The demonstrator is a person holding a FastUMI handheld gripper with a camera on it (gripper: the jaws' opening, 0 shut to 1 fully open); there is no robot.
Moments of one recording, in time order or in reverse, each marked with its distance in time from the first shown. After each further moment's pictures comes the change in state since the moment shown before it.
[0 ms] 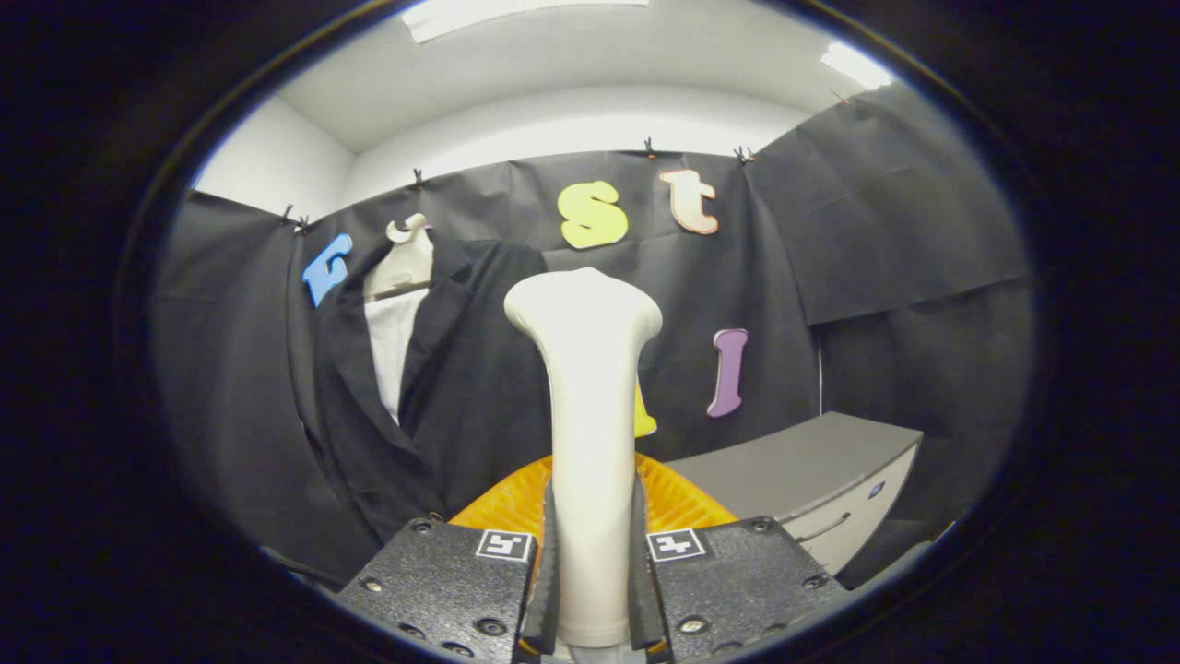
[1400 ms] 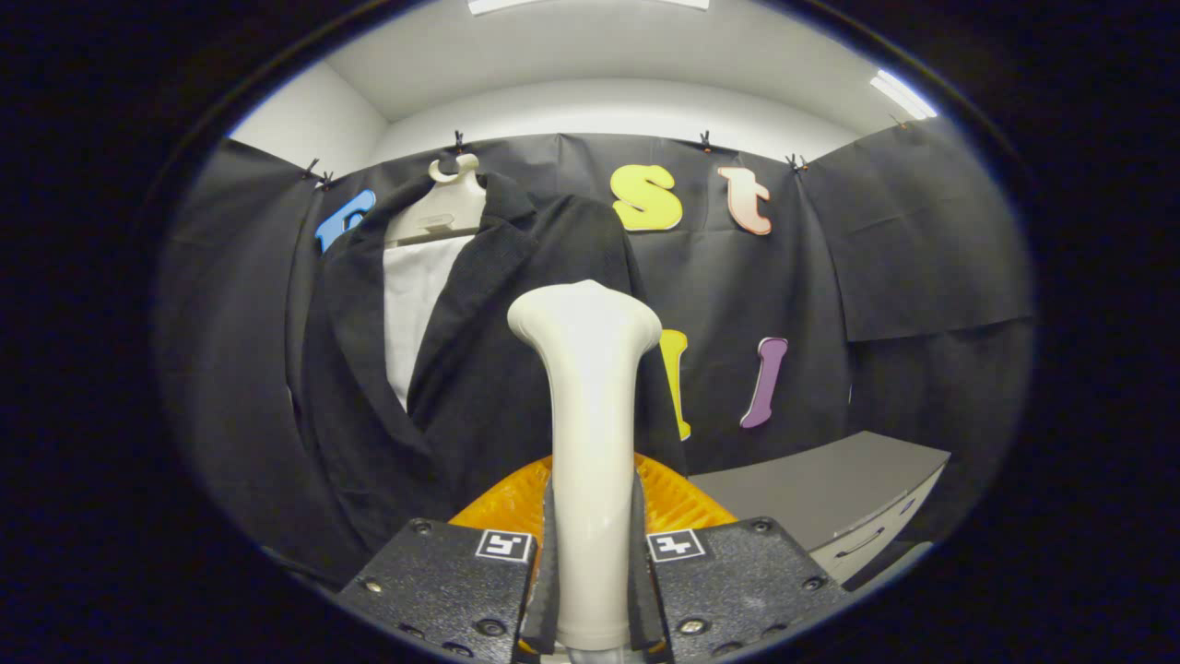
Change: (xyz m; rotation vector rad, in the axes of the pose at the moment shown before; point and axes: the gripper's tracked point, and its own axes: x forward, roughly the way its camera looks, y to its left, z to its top) arm 0.072 0.055 -0.046 -0.094 0.055 -0.001
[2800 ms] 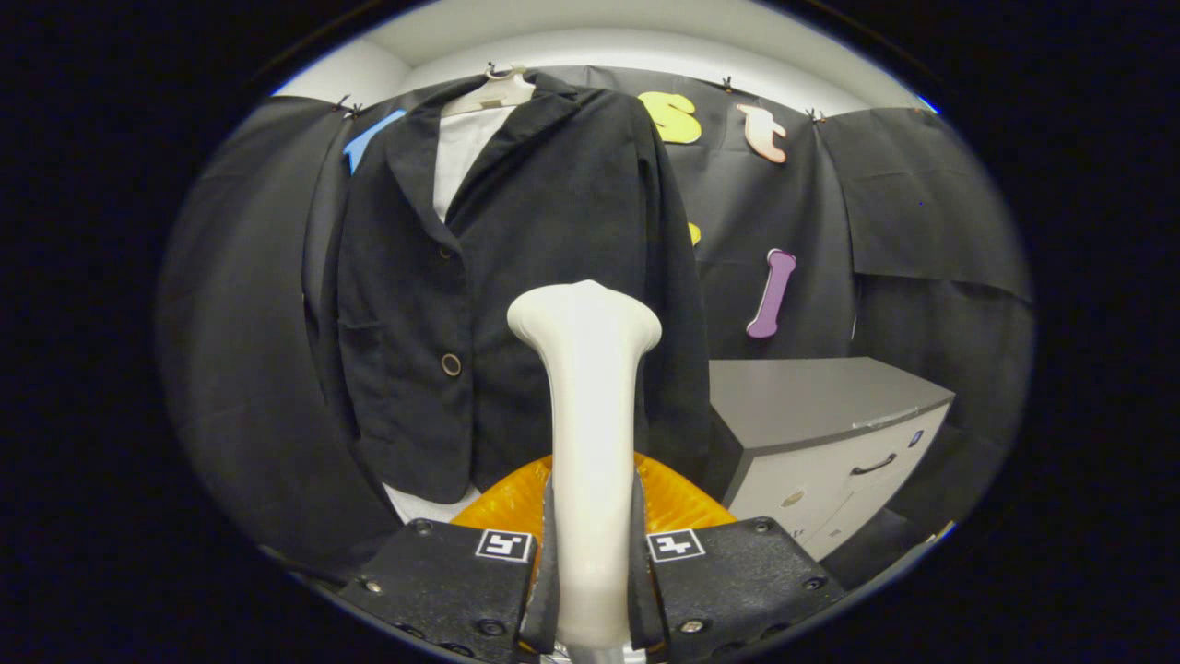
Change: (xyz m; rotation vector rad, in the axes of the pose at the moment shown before) arm -0.048 0.002 -0.161 -0.066 0.256 0.002
